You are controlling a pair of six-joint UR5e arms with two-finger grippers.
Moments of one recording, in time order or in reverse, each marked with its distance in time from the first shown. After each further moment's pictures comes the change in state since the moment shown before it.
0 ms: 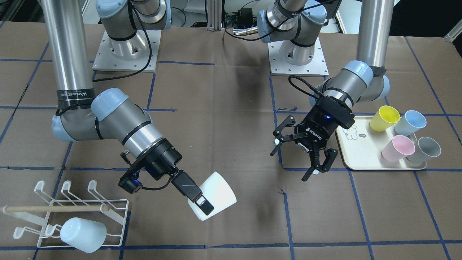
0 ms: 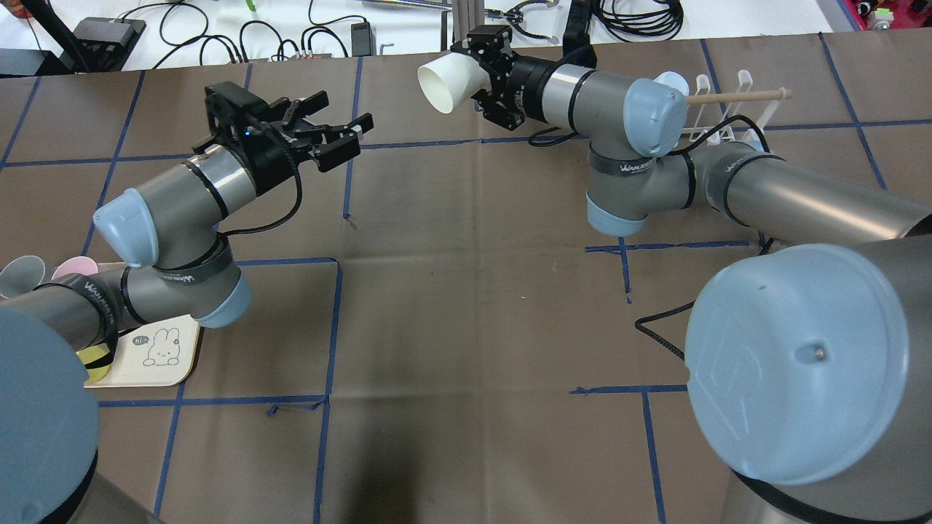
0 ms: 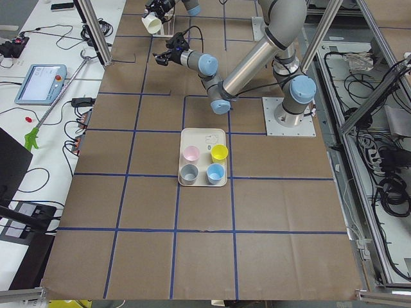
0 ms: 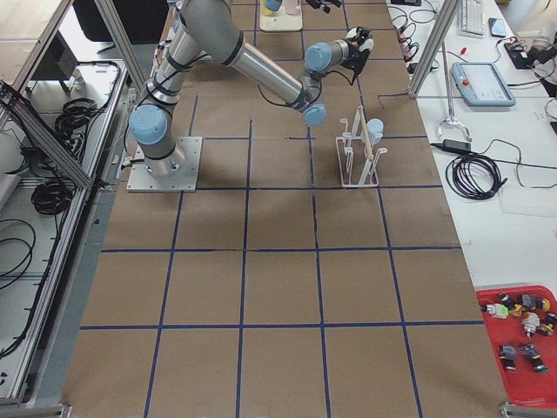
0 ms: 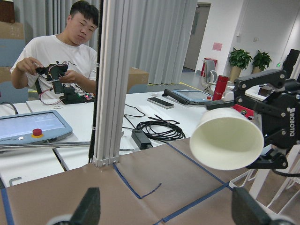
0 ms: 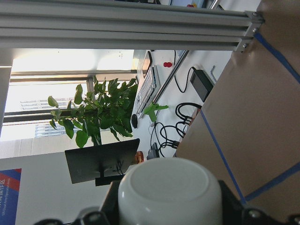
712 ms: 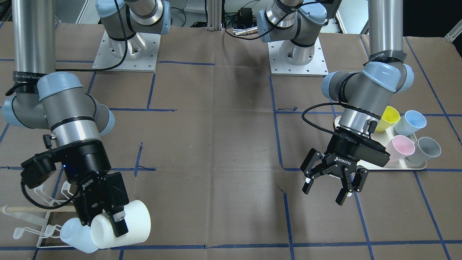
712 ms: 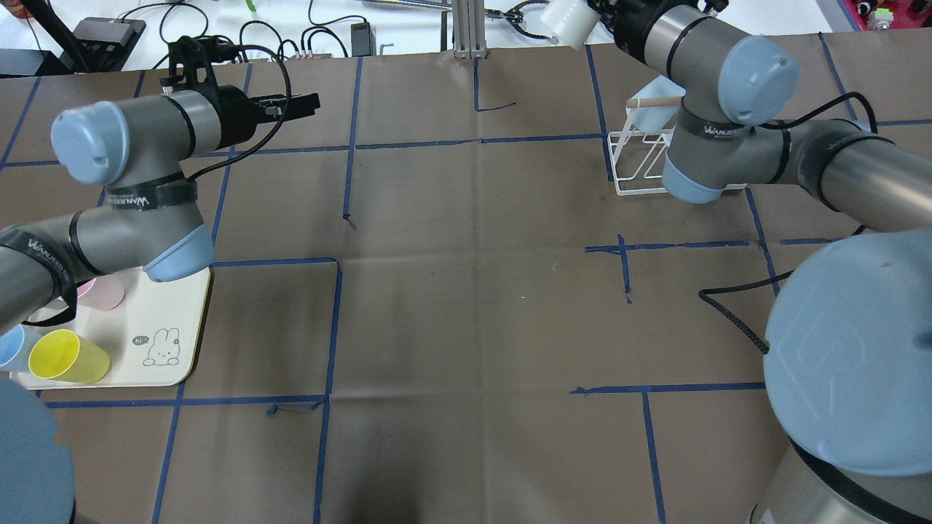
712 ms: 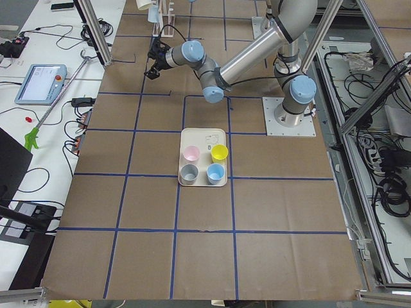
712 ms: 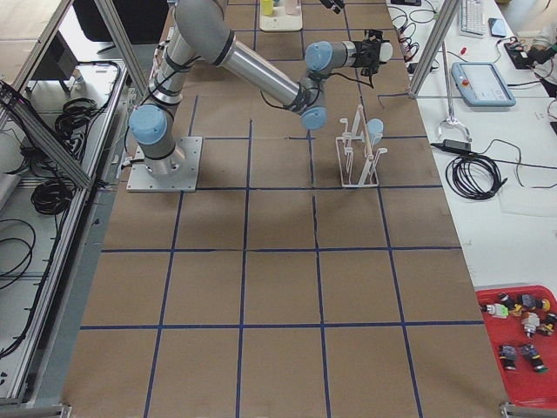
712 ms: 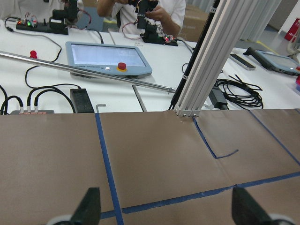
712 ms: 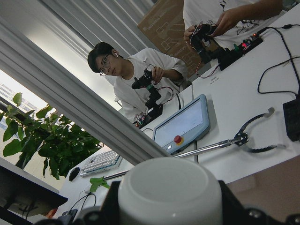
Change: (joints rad) left arm -0.094 0.109 0.196 -0.720 0.456 0.002; right arm -0.130 -0.086 0.022 -0.019 -0.165 -0.666
